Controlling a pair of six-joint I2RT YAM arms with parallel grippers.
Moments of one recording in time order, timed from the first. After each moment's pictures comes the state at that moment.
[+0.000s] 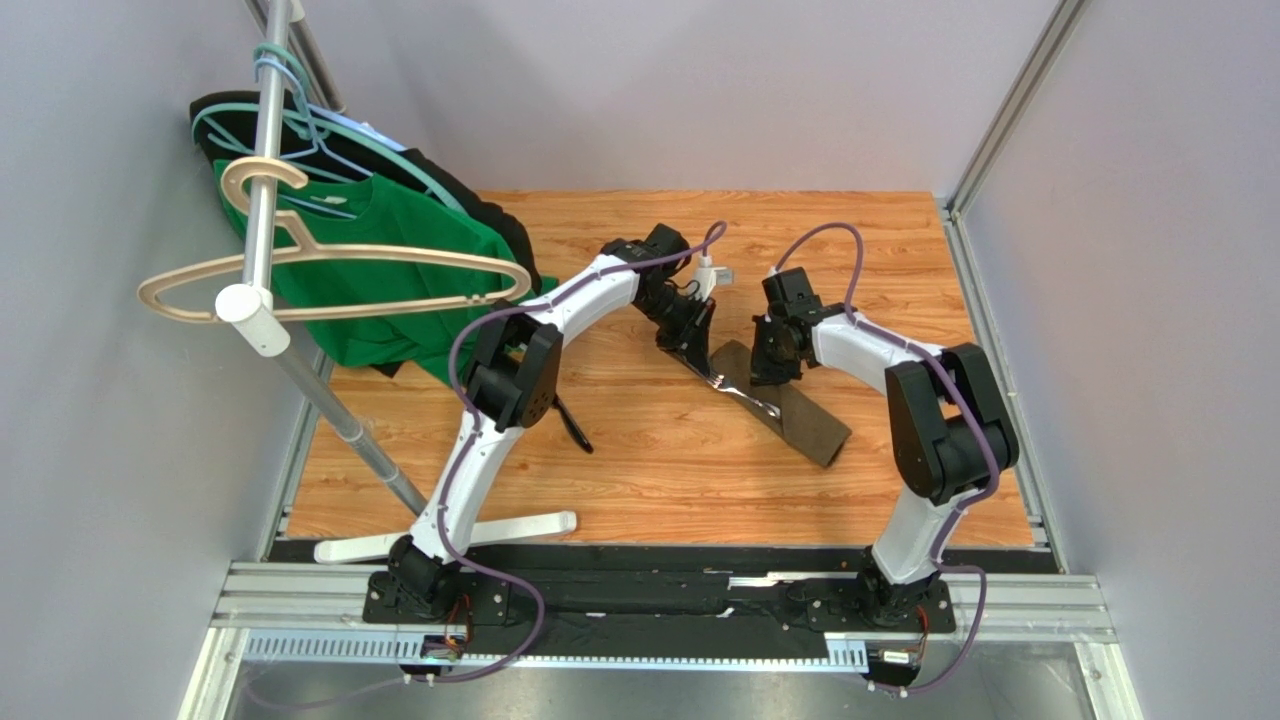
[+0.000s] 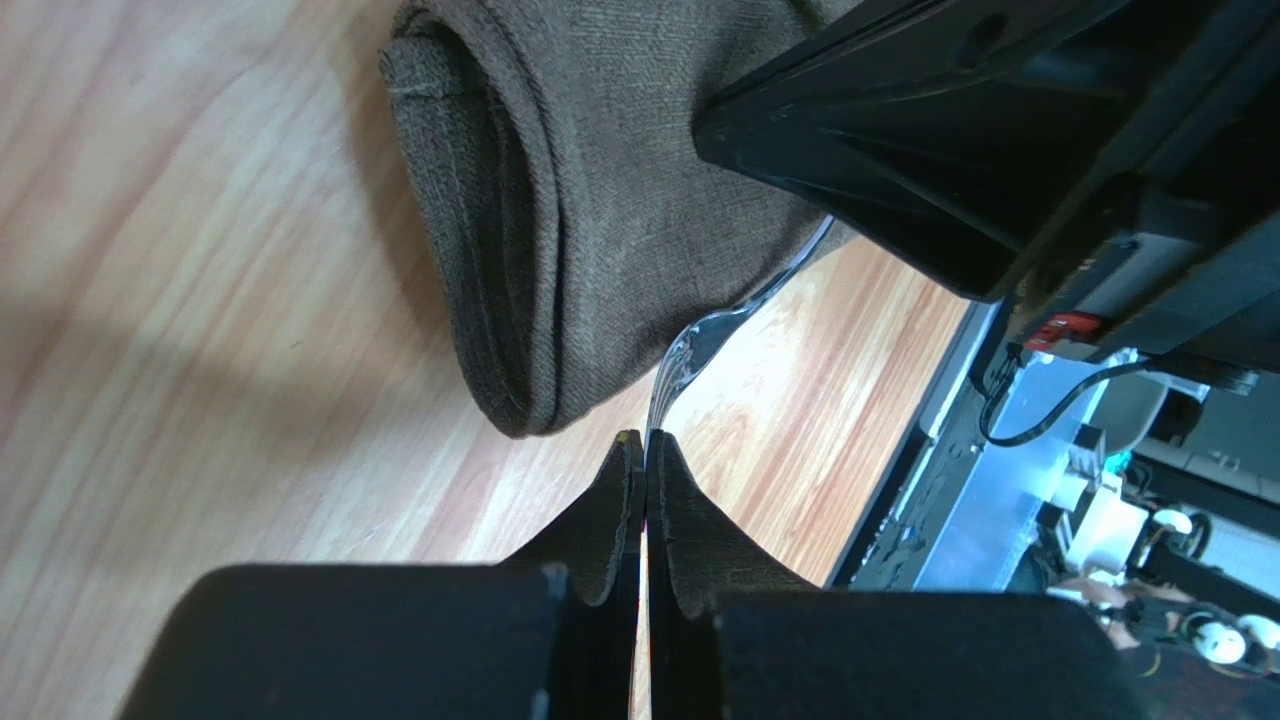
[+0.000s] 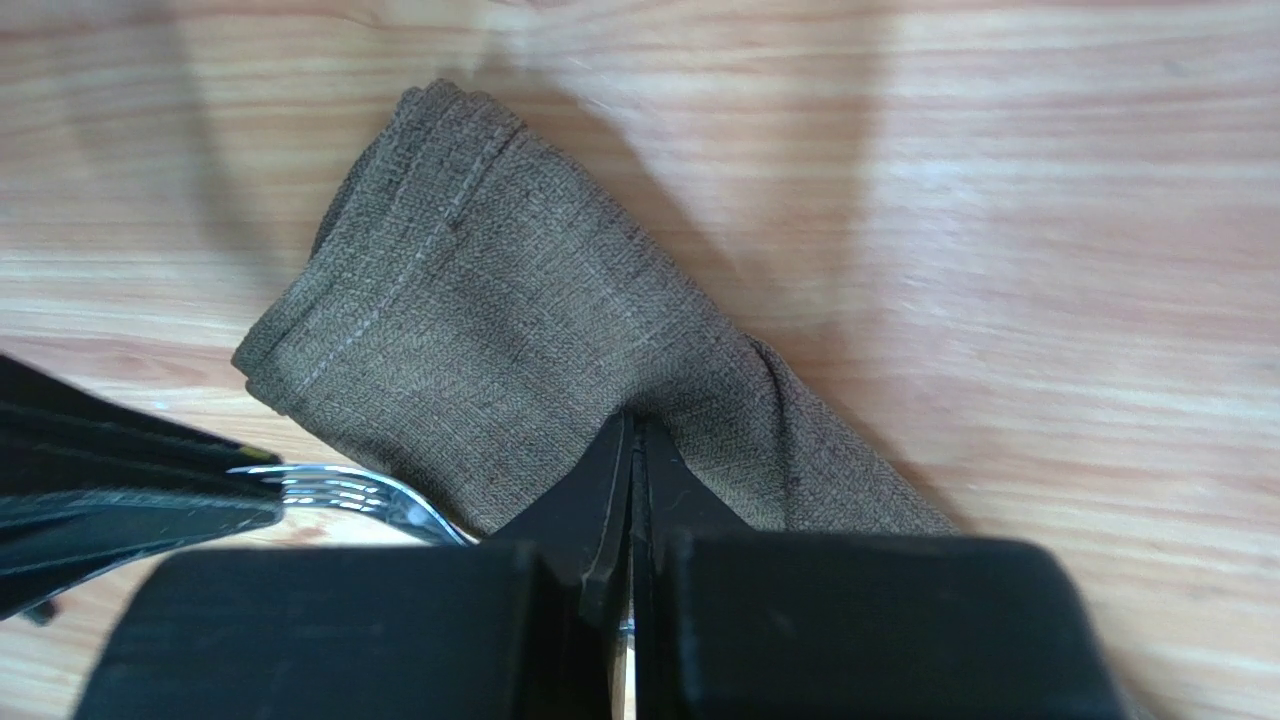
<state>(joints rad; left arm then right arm) -0.60 2.48 2.14 -0.90 0.80 -0.03 0.33 1.77 1.09 -0.41 -0.05 0.44</state>
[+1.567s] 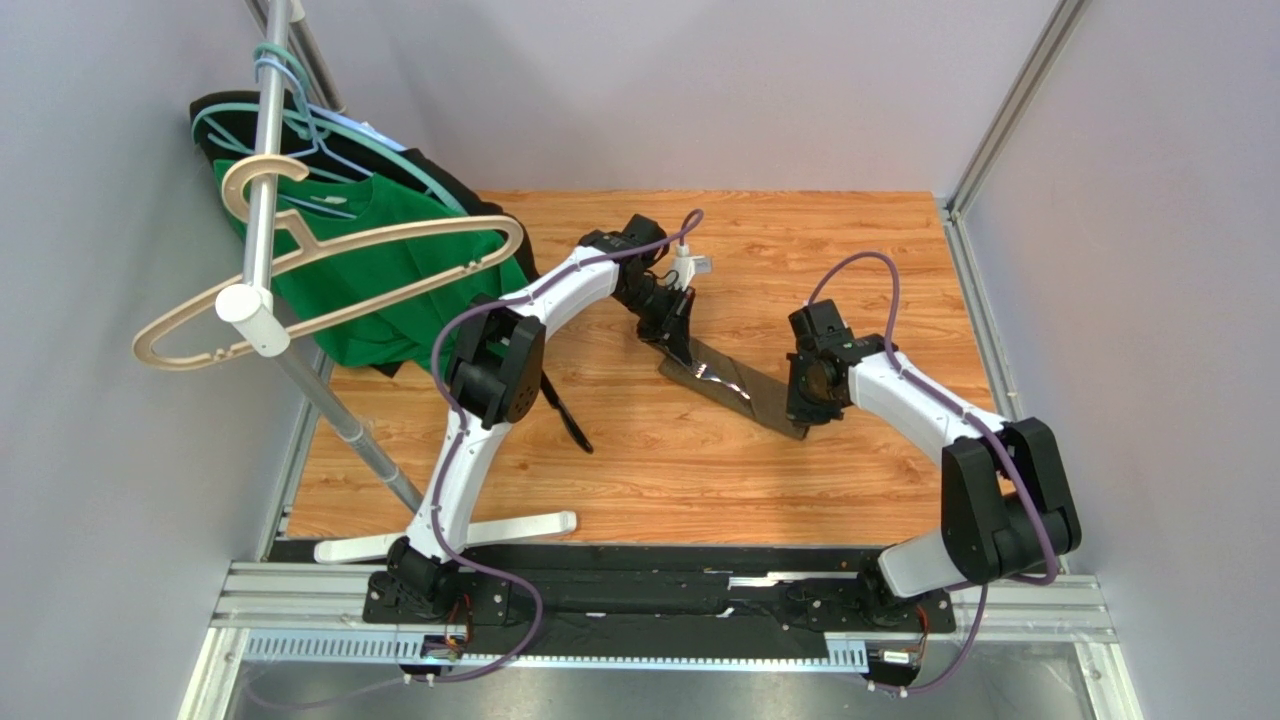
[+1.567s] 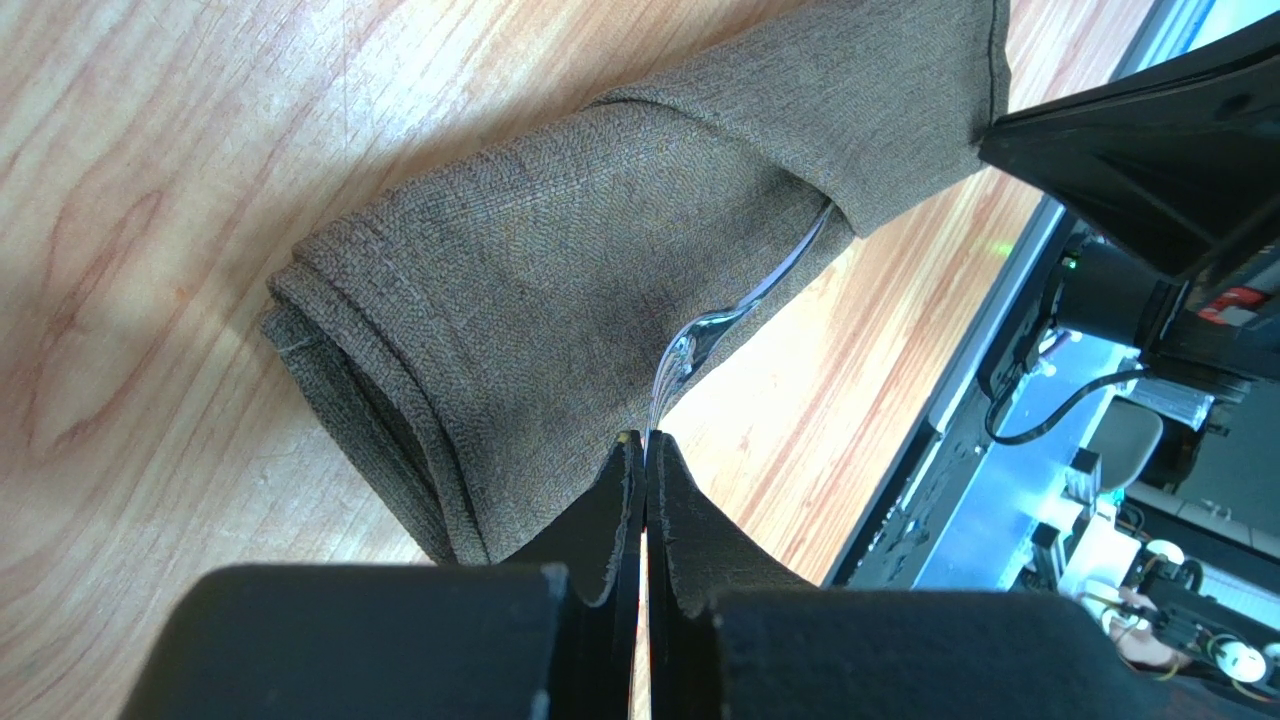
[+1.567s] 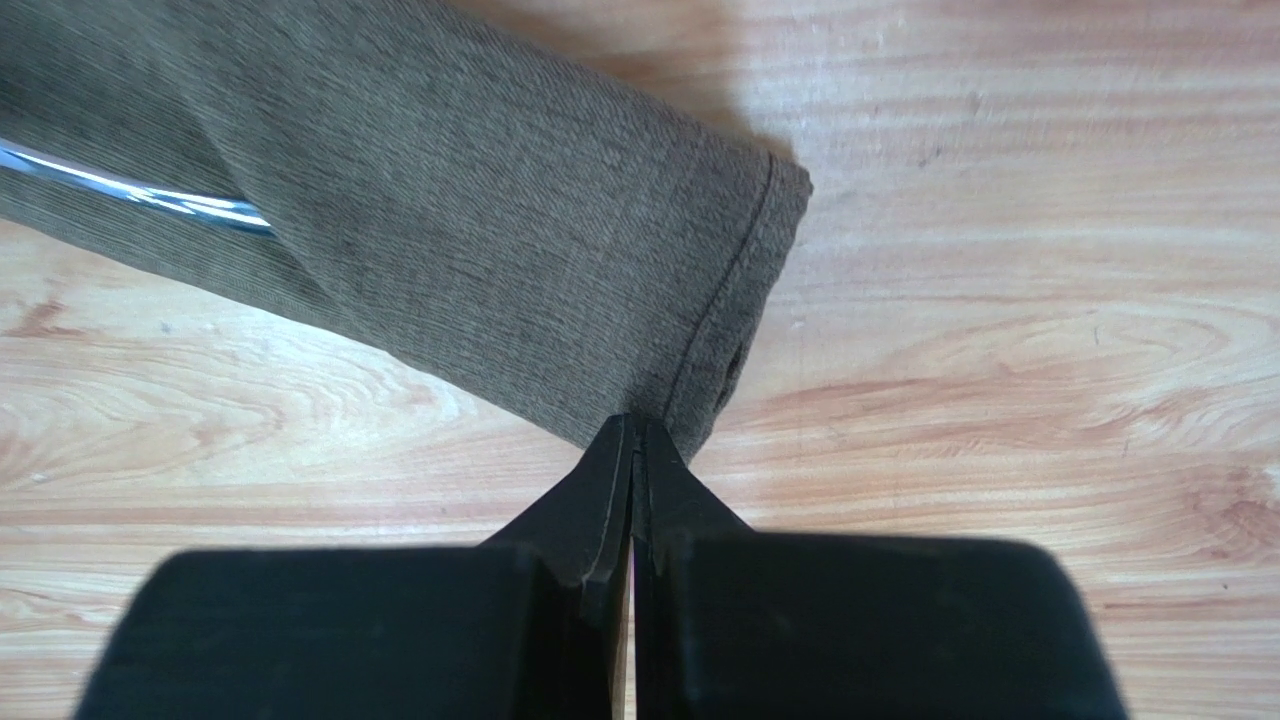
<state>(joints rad) -0.55 2.42 2.07 -0.90 0.78 -0.03 0.33 1.46 0.90 -0.64 0.09 0.43</state>
